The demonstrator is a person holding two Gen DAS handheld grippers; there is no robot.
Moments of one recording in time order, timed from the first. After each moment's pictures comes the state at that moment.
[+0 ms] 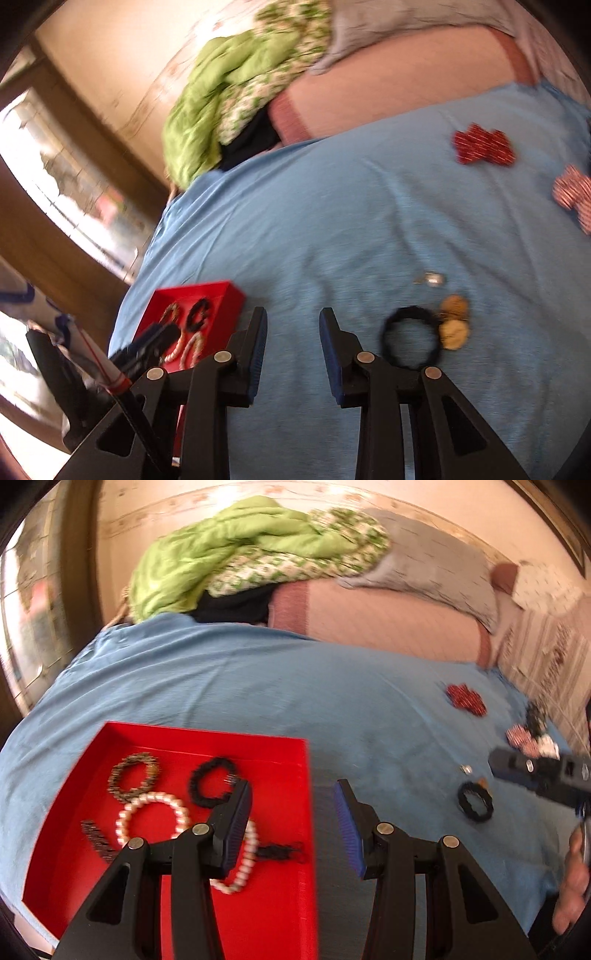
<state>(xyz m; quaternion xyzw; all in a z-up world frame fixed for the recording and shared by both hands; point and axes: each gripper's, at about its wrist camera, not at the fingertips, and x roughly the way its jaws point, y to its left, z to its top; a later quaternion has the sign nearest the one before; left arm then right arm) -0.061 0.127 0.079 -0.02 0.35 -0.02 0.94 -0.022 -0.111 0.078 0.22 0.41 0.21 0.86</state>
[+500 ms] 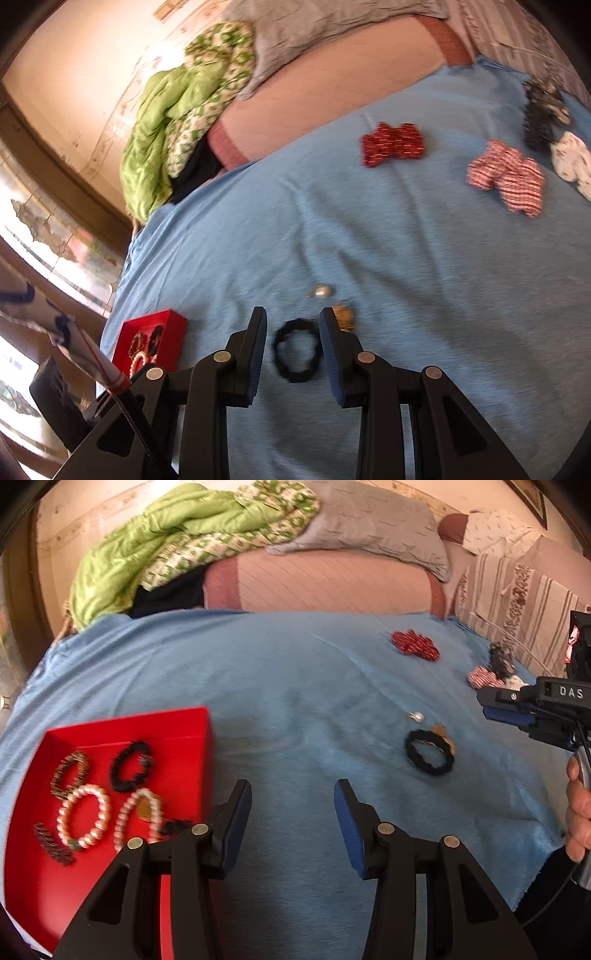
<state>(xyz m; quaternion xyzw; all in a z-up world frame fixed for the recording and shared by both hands) -0.064 0.064 0.056 0.02 0.39 -0.10 0.91 -0.027 -0.197 0.061 0.26 0.41 0.13 0.86</state>
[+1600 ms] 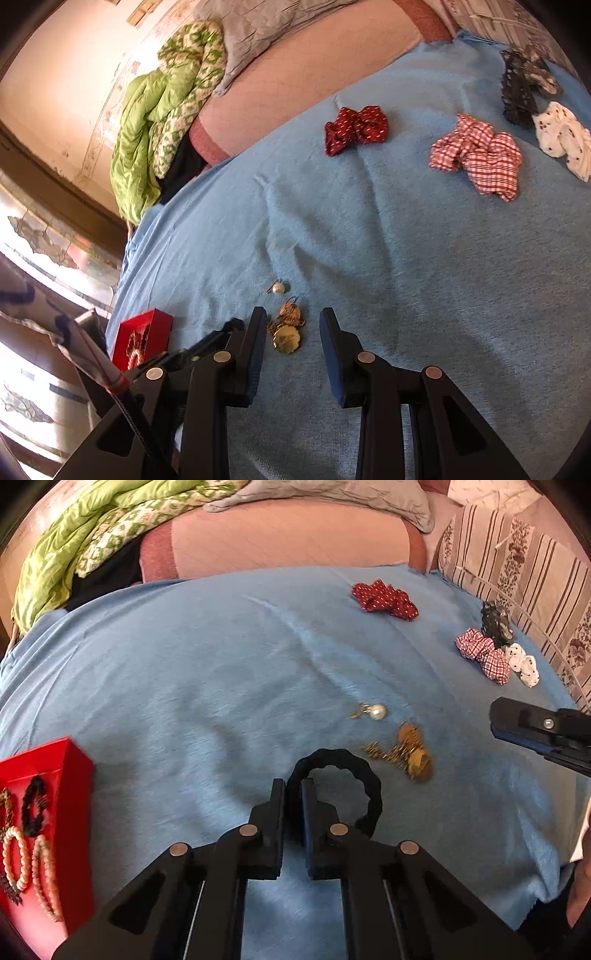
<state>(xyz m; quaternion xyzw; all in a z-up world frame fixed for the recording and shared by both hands) 0.000 -0.017 0.028 0.05 0.46 -0.13 0.88 -0.020 -0.230 0.044 0.28 0.44 0.15 0.84</state>
